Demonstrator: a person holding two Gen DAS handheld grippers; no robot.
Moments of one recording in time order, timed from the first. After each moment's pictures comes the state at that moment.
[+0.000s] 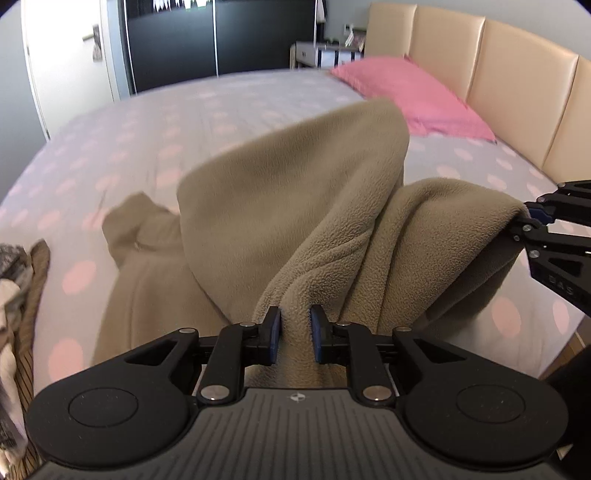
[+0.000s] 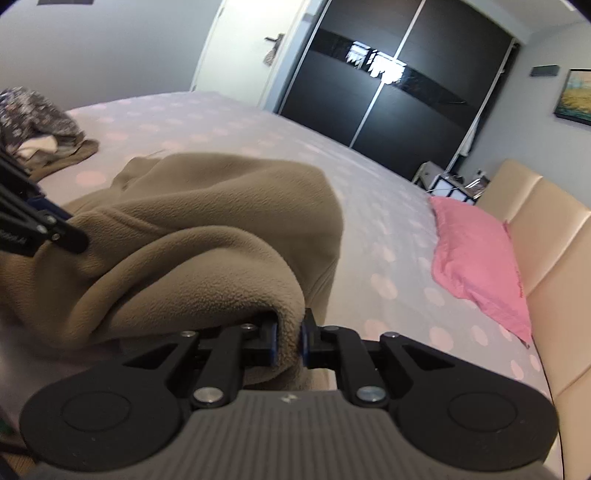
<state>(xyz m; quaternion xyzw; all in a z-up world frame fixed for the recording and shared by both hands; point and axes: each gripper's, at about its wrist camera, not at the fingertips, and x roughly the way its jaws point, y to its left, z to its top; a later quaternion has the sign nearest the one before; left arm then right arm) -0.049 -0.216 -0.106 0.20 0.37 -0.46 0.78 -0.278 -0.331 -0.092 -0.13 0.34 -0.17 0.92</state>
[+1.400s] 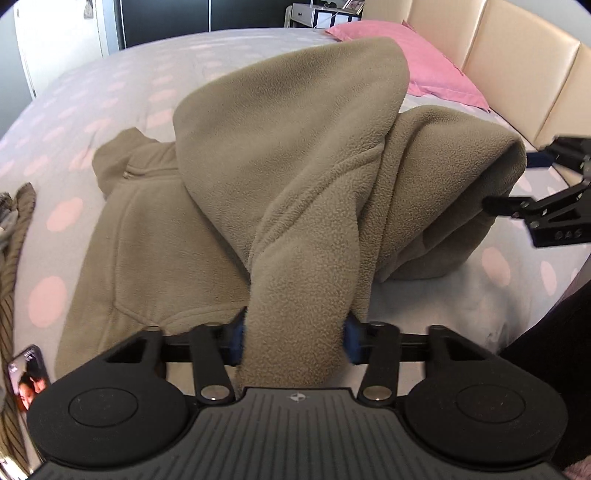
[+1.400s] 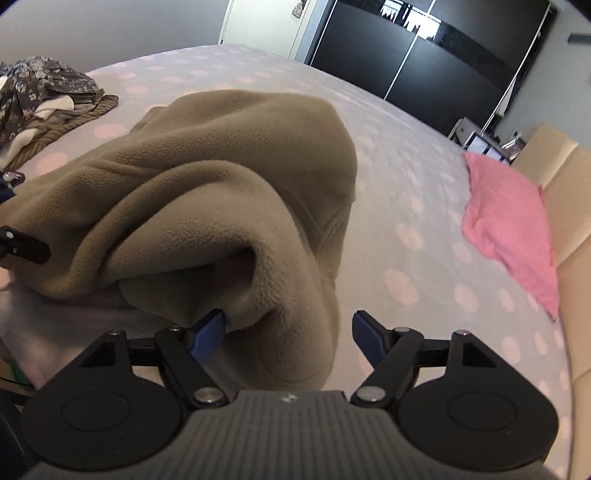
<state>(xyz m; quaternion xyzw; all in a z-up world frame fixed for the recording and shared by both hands) -0.046 -0.185 -0.137 0.20 0.43 -0.46 0.75 -0.266 -0.373 -0.105 -0.09 0.42 -0.12 0.89</state>
